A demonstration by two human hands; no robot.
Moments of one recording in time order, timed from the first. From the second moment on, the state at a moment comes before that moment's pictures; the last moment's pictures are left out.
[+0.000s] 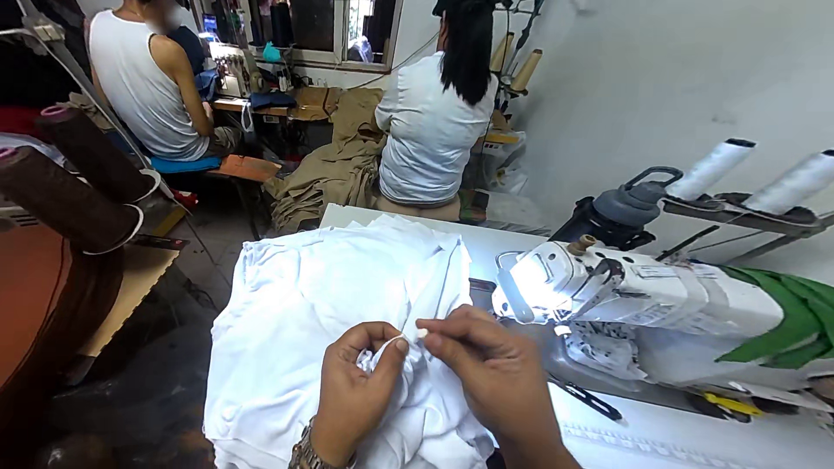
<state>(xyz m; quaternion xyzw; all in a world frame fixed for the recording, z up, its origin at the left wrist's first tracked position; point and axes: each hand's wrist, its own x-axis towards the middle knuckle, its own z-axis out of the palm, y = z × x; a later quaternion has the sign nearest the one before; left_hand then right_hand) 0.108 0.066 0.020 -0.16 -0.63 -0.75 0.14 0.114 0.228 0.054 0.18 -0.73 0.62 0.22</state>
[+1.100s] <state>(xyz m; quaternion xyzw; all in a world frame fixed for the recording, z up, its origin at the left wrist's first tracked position) 0.122 -0.017 0.026 -0.30 -0.71 -0.59 0.23 -0.089 0.096 0.104 0.21 -0.87 0.44 -0.10</state>
